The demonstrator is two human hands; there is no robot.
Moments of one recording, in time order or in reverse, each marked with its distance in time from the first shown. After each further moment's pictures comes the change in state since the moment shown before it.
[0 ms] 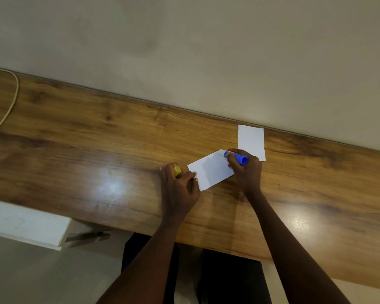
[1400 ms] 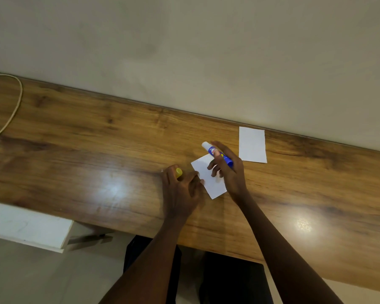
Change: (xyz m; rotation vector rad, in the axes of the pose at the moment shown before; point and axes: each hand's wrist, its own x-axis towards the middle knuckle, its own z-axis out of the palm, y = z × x) left_hand 0.002 0.000 0.001 0.031 -0.029 -0.010; right_hand -0.016 -0.031 0.018 0.257 -0.243 -0.016
